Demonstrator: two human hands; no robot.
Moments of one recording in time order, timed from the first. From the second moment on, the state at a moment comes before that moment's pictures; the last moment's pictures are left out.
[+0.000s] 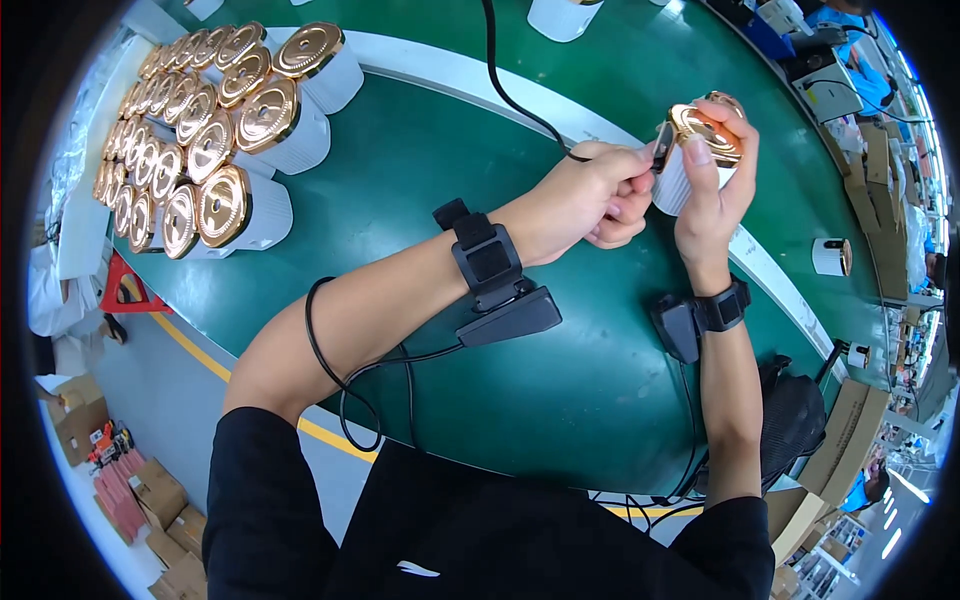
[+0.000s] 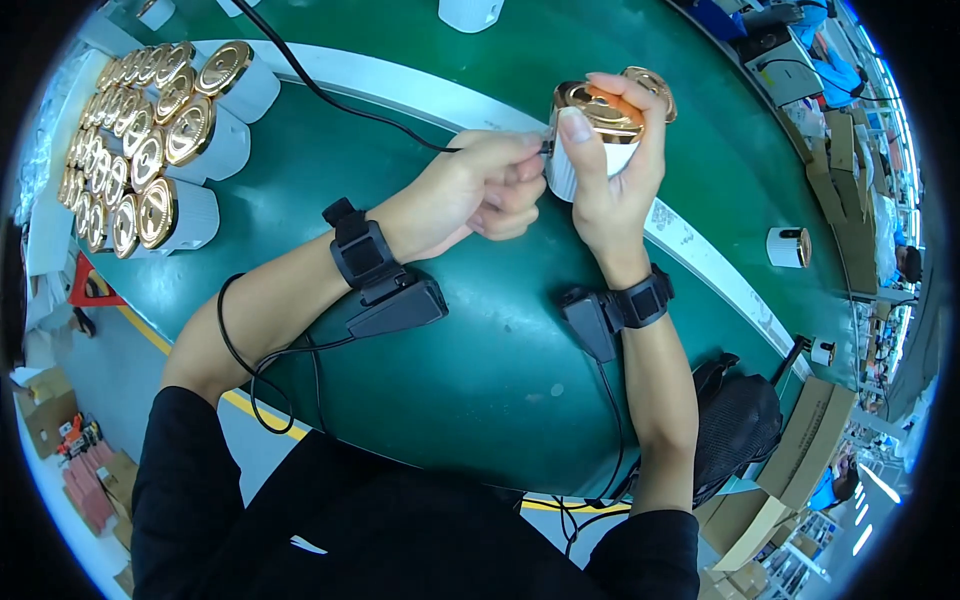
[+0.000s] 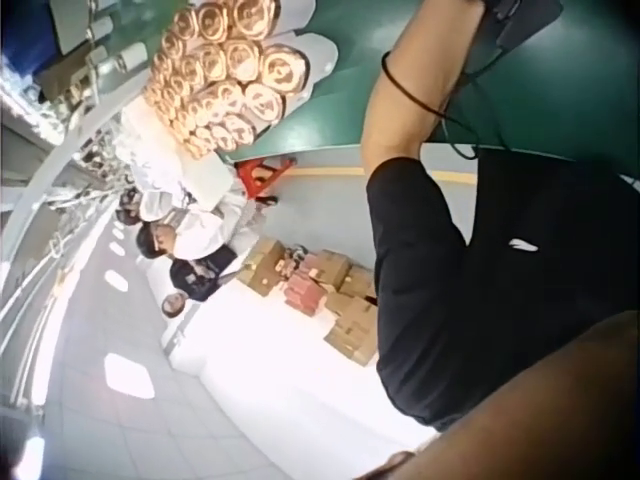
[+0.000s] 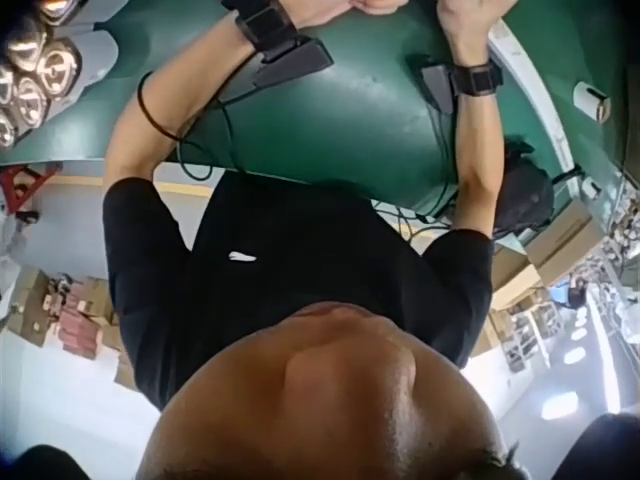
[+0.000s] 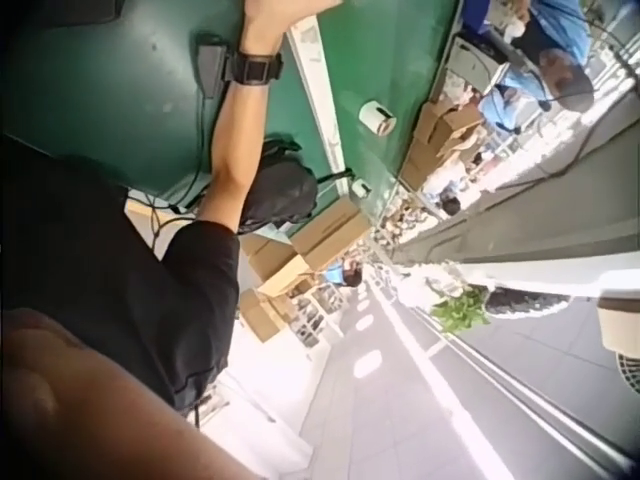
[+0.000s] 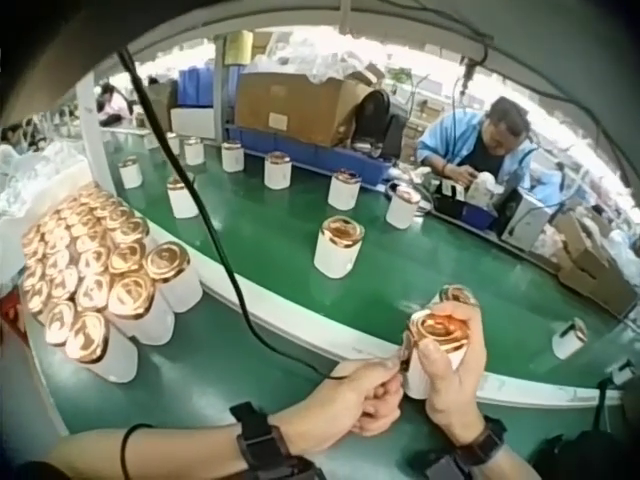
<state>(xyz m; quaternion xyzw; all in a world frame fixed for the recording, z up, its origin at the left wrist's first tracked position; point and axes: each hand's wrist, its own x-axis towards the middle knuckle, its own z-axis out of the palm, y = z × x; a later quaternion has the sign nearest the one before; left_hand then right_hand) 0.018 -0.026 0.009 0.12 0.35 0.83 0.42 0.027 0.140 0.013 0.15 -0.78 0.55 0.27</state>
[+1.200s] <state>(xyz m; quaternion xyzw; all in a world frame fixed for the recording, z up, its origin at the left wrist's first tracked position) 0.018 -0.028 0.006 0.11 0.31 0.86 0.38 0.053 0.270 0.130 -0.09 -0.88 0.33 0.34</state>
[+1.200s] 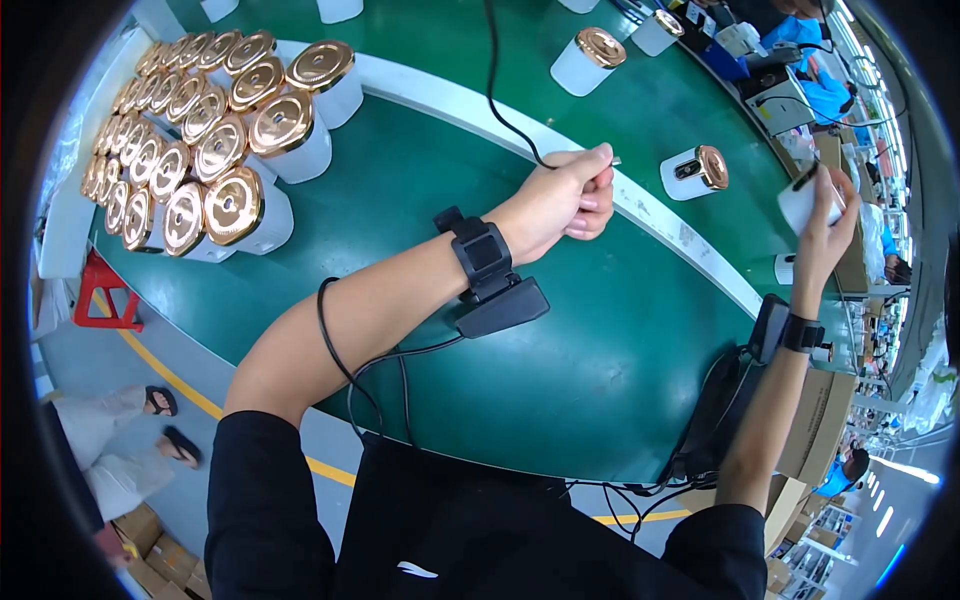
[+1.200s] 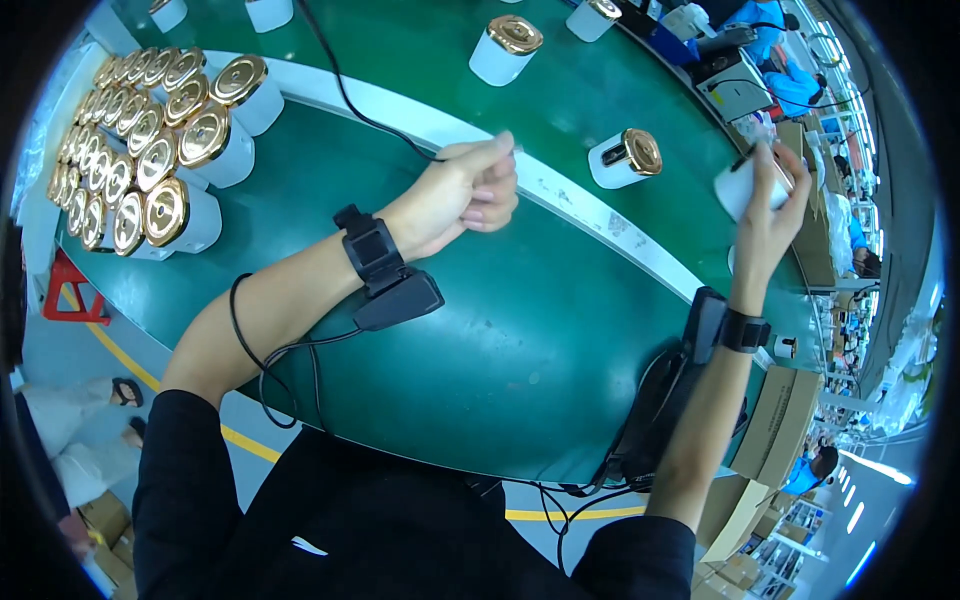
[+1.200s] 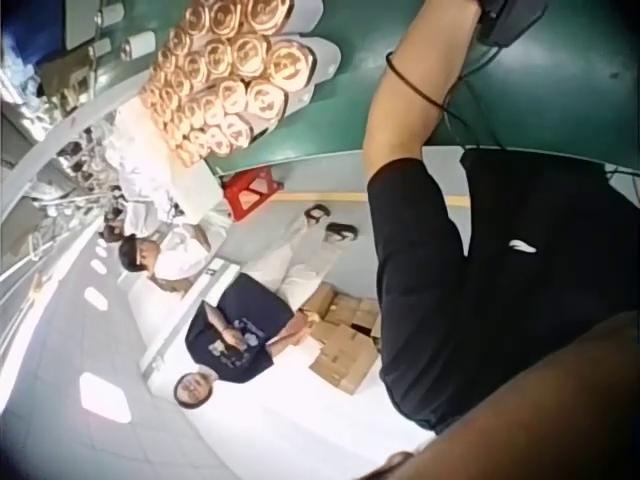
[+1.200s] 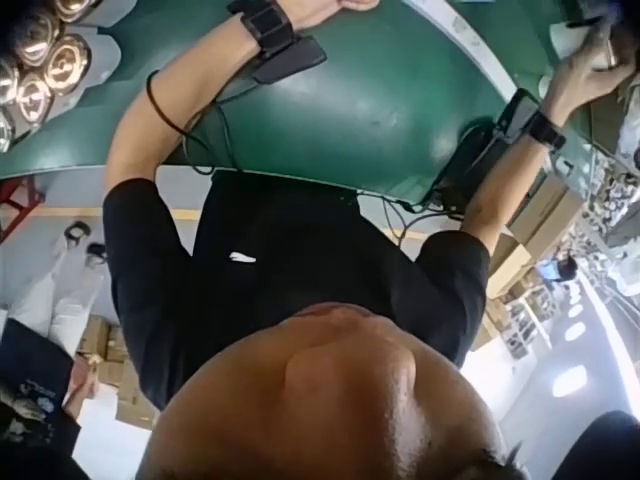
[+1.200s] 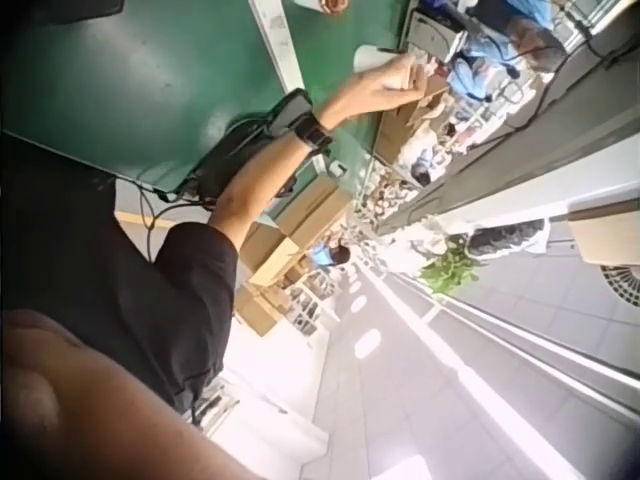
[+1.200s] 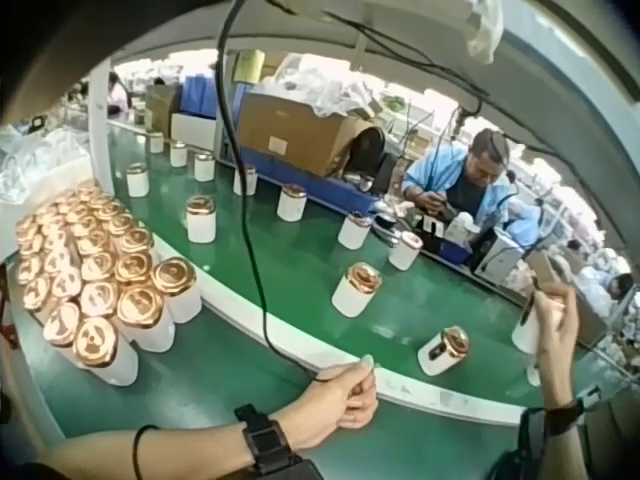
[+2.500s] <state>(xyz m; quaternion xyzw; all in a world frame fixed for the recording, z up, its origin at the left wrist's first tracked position) 0.024 -0.014 0.004 0.14 0.42 0.80 0.41 0.045 0.142 0.034 0.06 -0.82 0.53 0.22</state>
